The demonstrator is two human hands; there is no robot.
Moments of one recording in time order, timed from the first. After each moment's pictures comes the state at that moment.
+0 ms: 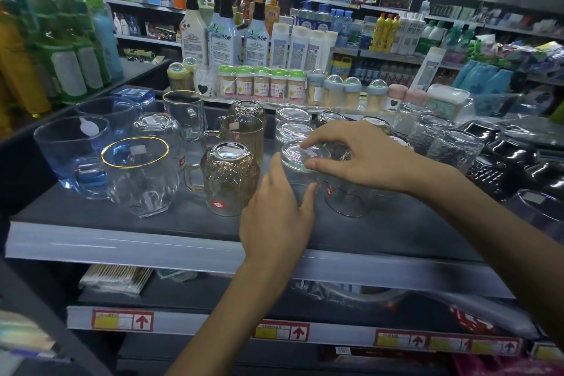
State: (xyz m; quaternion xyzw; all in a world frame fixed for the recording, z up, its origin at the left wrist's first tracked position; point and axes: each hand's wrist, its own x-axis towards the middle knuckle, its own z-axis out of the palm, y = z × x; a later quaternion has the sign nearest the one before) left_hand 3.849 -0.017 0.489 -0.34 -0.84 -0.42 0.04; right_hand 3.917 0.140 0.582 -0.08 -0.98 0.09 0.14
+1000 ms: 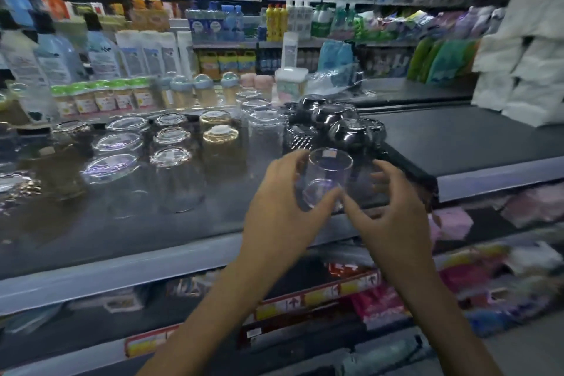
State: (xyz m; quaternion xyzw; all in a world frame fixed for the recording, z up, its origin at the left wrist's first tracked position) left_hand 4.061 0.106 0.513 -0.56 -0.64 -0.52 -0.04; right_hand 4.218 0.172 0.499 -0.46 -0.73 0.18 0.48
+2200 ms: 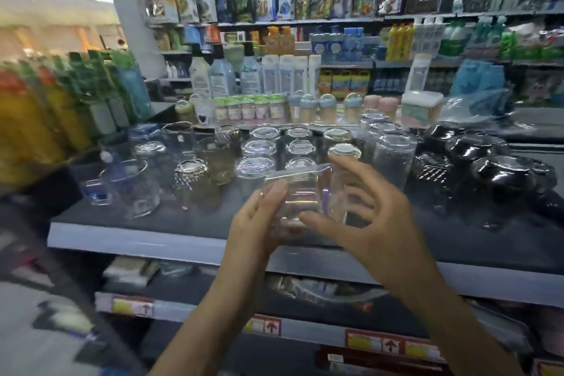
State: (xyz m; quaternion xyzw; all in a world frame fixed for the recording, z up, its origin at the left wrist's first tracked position) left_hand 3.965 -0.020 0.529 -0.27 -0.52 -0.77 -0.25; right_hand 4.084 0.100 0.551 -0.10 -0.79 0.48 0.37
